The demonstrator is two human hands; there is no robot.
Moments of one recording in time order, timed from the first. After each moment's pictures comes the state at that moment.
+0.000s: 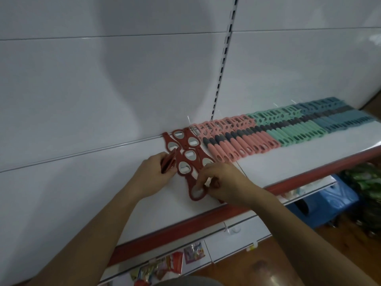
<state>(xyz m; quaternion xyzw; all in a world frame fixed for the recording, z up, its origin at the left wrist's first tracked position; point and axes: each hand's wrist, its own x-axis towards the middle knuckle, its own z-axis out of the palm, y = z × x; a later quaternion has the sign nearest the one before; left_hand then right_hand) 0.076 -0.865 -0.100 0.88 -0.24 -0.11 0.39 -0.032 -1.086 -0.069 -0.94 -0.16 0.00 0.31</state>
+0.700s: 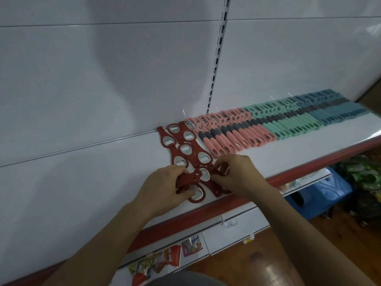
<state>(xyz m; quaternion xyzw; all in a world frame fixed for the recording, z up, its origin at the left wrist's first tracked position) 0.031 -0.881 -0.119 0.87 -0.39 -0.04 0.30 -0.041 -1.112 -0.082 -0.96 0.10 -0.01 0.24</state>
